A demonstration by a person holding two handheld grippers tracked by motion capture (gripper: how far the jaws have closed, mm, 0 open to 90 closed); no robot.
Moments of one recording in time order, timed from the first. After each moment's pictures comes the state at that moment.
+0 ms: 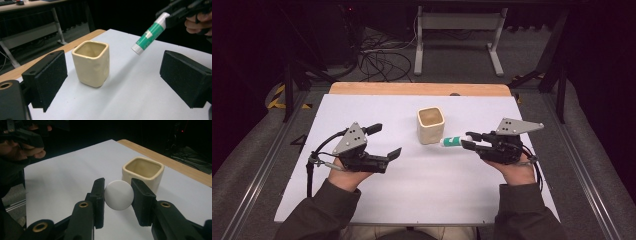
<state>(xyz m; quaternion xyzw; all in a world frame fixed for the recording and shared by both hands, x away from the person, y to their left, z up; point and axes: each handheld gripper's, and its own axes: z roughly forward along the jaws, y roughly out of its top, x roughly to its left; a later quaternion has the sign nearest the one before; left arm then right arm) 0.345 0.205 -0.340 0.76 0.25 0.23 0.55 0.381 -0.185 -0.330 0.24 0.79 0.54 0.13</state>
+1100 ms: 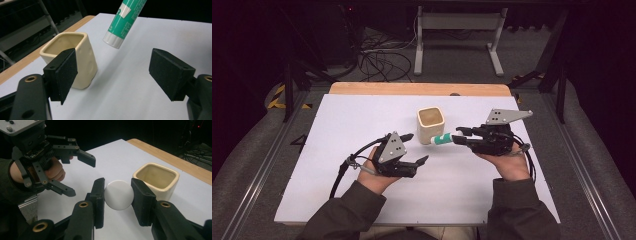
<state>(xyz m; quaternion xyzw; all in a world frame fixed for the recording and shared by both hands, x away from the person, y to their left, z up) 0.353 0.135 -0.367 0.81 0.20 0.24 0.49 0.394 -0.164 -0.315 0.22 0.81 0.54 0.09</state>
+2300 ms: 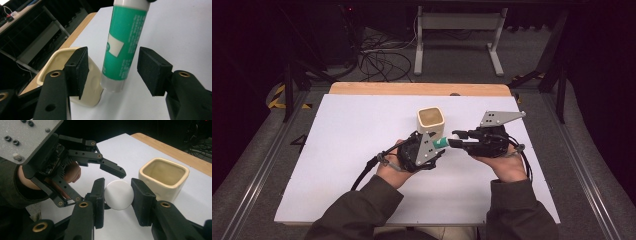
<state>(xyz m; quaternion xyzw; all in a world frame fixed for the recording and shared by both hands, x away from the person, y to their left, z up) 0.366 0.079 -0.366 0.84 0.14 0.32 0.41 0.393 -0.154 -0.319 0.22 0.82 0.53 0.08</state>
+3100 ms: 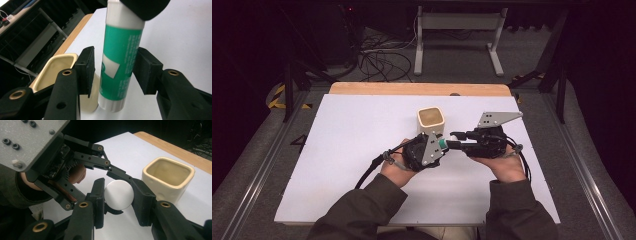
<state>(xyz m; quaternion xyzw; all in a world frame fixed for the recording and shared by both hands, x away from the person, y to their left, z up) 0.368 0.068 -0.364 0.85 0.12 0.32 0.40 0.393 -0.150 -0.320 0.21 0.82 0.52 0.08</state>
